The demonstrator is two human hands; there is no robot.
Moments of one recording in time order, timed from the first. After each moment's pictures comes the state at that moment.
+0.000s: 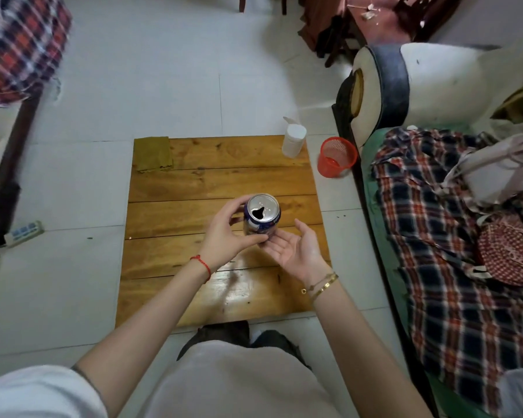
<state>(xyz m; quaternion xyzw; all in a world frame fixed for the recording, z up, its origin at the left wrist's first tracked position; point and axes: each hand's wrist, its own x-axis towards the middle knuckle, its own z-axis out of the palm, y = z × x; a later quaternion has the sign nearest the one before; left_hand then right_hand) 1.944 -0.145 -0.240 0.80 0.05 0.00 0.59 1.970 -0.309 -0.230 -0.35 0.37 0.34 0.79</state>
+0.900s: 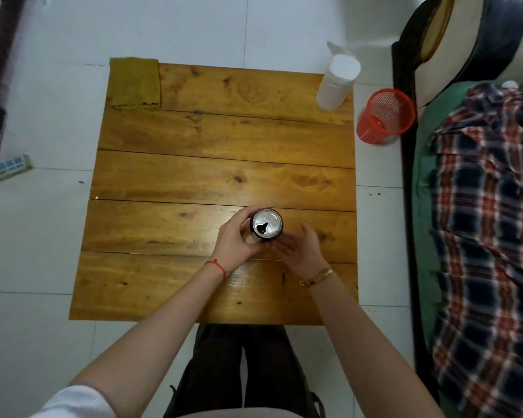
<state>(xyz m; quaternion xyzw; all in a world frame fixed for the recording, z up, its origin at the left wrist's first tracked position) 1.978 -0.179 -0.484 0.78 0.17 -0.05 0.60 2.039 -0.324 -0.486 -0.44 0.46 0.40 0.66</state>
